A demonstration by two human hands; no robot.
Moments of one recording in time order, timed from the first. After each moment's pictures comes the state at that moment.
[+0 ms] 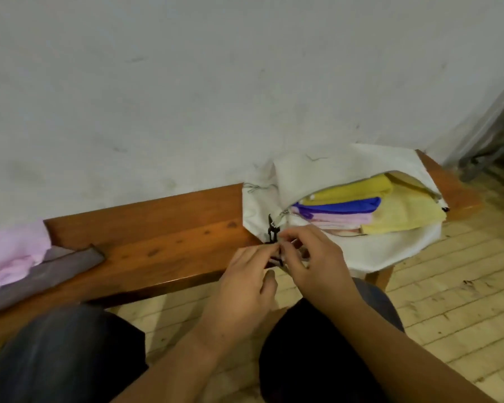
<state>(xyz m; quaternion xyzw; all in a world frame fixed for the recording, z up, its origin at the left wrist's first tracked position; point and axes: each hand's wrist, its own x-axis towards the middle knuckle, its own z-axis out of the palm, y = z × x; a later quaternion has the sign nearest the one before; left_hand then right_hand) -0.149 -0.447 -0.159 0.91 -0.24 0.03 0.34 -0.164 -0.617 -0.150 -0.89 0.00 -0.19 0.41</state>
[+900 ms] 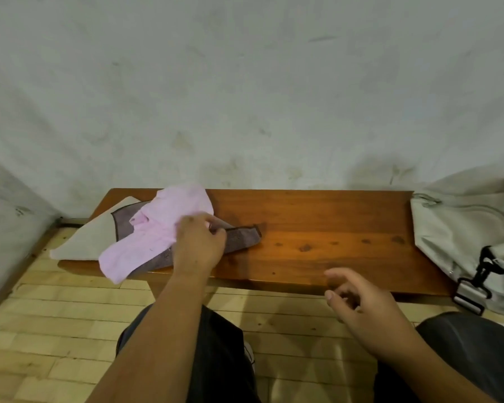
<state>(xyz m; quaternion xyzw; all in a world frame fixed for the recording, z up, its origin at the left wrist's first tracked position) -0.035 -0.127 -0.174 0.94 0.21 0.06 0.25 -0.116 -0.435 -0.187 -0.87 -0.04 0.17 0.46</state>
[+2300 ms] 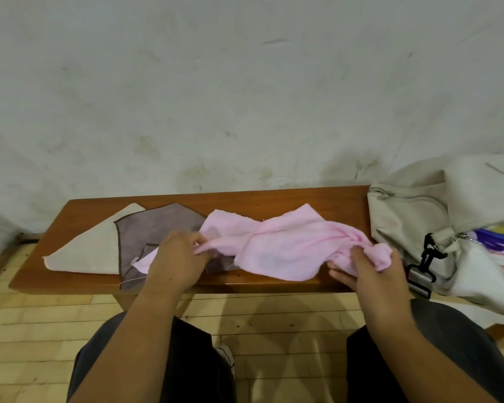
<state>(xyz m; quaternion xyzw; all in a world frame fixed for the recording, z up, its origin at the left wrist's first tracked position) -0.042 -0.151 -0.169 0.98 0.08 -0.10 0.18 -0.097 -0.470 -0.181 -0.64 0.22 -0.06 0.73</state>
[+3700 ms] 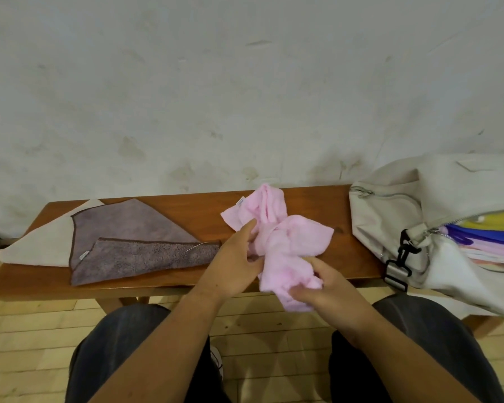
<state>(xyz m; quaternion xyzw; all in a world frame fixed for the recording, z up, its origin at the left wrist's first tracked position) -0.057 -0.257 -0.173 0.88 -0.09 -0.11 0.44 -0.081 -0.455 -0.224 -0.39 -0.25 0.68 0.57</state>
